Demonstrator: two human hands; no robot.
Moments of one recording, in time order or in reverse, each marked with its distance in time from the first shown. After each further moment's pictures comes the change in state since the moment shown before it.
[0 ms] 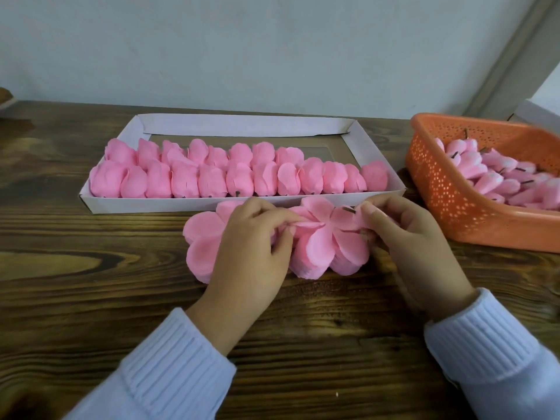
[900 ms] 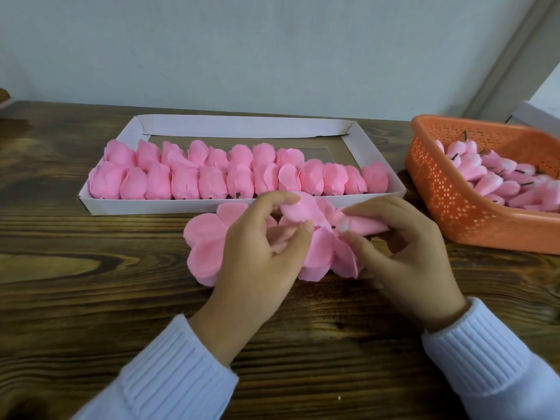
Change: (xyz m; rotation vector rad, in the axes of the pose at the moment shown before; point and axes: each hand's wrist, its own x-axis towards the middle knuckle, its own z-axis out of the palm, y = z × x) left_hand -0.006 0.013 -0.003 -0.459 0.004 -0.096; right_hand -0.013 -0.013 0.007 -0.407 0.014 -0.491
